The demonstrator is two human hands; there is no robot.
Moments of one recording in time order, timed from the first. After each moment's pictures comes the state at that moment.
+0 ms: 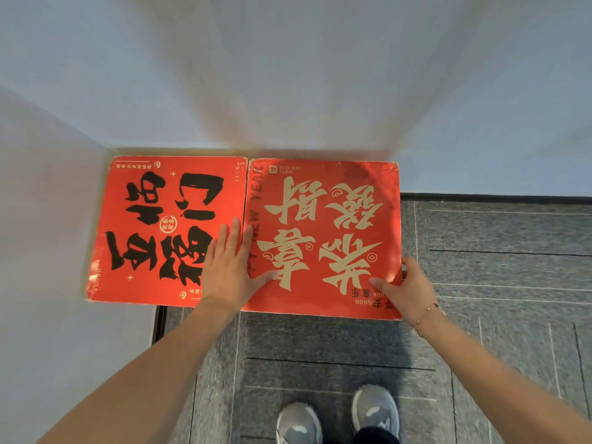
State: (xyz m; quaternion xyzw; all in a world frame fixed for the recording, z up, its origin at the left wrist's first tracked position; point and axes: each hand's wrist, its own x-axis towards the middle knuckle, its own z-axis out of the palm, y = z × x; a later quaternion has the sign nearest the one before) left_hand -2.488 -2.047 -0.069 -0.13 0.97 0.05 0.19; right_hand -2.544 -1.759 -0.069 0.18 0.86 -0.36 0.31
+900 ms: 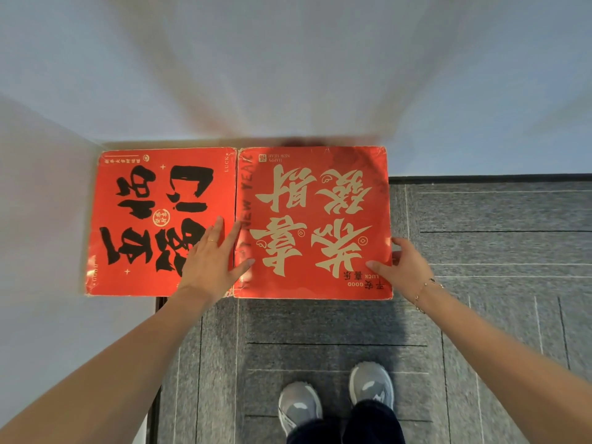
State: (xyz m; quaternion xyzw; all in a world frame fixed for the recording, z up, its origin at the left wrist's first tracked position) left_hand -2.483 -2.069 -0.056 -0.10 0.96 0.06 0.27; right_hand -2.553 -1.751 -0.054 0.16 0.86 -0.31 0.36
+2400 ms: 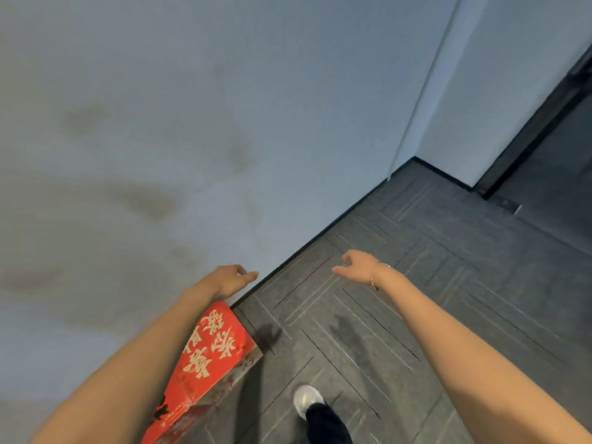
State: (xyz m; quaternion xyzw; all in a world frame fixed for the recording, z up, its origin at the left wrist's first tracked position) left_hand -2.500 -1.769 0.526 0.17 0.91 0.10 0.36; right_hand -2.363 -1.507 0.551 0.27 0.88 -0.32 0.24
